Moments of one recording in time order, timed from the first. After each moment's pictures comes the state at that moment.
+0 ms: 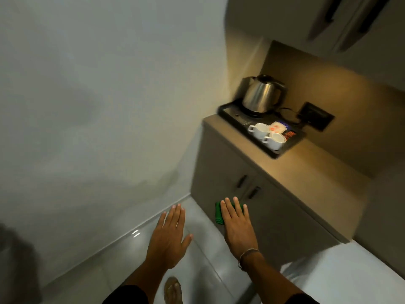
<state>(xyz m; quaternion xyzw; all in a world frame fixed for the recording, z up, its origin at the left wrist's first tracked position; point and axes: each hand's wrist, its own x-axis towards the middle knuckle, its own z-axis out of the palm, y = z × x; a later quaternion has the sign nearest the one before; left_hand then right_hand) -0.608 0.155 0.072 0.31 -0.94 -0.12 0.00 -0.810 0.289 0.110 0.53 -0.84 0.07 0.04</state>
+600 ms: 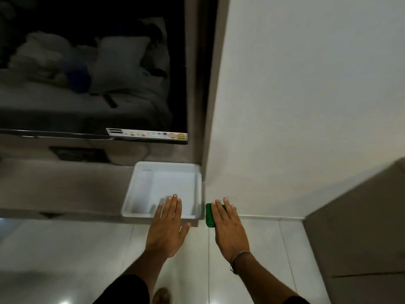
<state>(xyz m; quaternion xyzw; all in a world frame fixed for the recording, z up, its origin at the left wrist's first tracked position) -0.117 0.117 0.072 0.63 -0.77 -0.08 -0.01 -0.339 0.124 0.087 0.79 -0.60 0.09 -0.06</state>
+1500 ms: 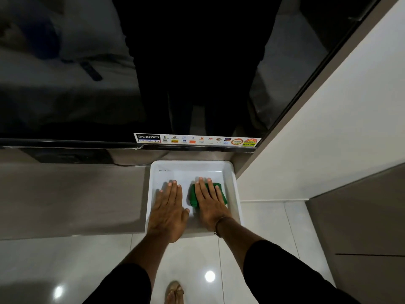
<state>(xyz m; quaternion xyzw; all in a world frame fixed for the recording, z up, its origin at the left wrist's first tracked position) 0.006 -0.007 -0.002 0.61 -0.78 -0.12 -0.06 -0.173 -0.031 -0.020 0.78 -0.60 -0.06 -0.16</state>
